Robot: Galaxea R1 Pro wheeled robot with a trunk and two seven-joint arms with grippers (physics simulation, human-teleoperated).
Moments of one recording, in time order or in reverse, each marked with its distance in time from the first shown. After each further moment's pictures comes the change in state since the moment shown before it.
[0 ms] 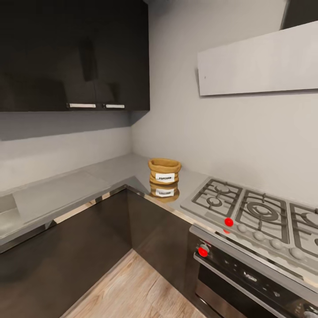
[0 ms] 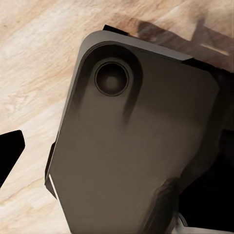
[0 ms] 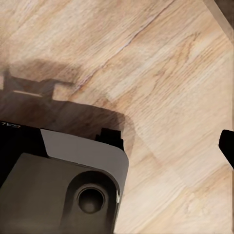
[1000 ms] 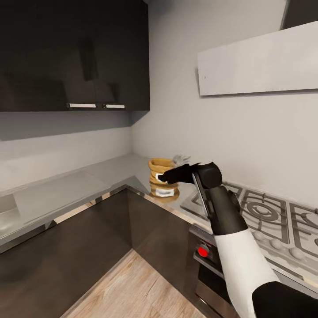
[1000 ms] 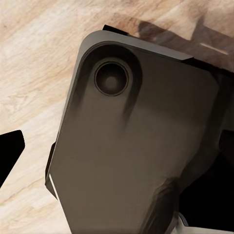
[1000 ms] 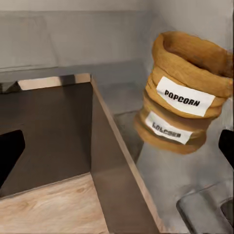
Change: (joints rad) left arm 0.000 0.000 -0.002 0.000 -0.003 0.000 0.000; right arm -0.655 0.228 0.245 -1.404 0.060 1.083 0.412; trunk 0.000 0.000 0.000
